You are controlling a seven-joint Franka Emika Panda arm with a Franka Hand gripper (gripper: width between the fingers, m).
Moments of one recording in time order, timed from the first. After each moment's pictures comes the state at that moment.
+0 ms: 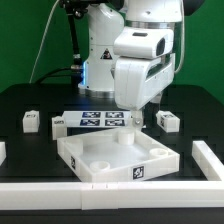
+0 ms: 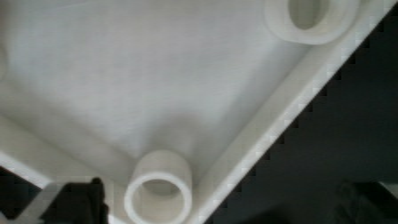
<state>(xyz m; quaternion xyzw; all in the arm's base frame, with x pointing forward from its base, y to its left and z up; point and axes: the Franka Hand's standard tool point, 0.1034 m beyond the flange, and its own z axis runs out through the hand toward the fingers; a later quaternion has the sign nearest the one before) 0.516 0.056 0.075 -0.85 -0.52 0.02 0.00</state>
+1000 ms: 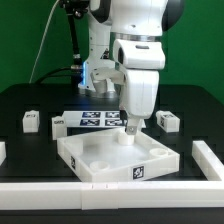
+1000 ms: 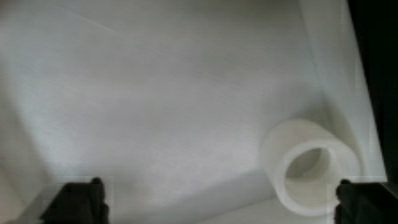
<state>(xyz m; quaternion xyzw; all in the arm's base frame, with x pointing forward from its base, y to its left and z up) 0.491 0.024 0.052 -0.67 -0.74 0.02 -0.03</state>
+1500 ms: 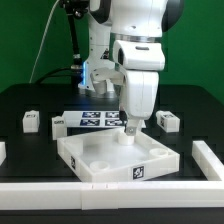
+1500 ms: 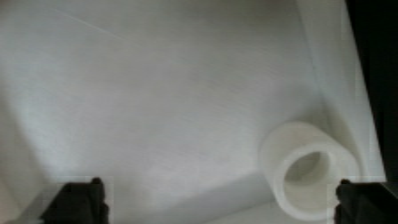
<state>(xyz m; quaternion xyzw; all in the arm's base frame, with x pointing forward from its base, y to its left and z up) 0.487 0.016 0.046 -0.64 -0.77 0.03 -0.03</state>
